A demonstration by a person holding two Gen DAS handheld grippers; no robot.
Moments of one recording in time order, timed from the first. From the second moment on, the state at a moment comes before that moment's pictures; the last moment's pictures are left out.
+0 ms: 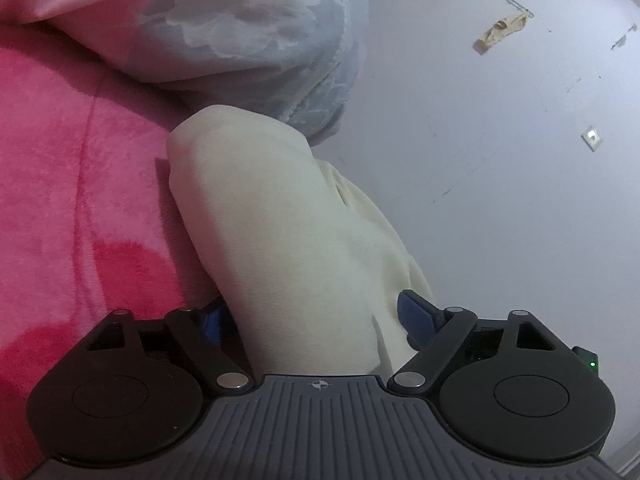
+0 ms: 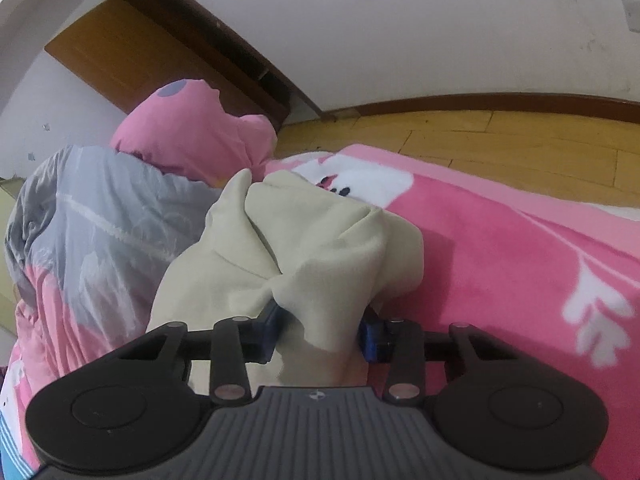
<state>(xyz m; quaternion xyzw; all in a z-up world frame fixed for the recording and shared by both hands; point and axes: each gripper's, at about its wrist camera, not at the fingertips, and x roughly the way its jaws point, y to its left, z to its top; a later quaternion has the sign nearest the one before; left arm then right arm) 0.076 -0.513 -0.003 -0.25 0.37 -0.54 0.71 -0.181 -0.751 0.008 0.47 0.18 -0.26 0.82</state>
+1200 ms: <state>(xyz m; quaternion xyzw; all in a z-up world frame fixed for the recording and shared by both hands) -0.002 -0.521 0.031 -0.05 0.23 -0.57 0.78 -0.058 -0.801 0.077 0.20 0.27 -0.33 0.88</state>
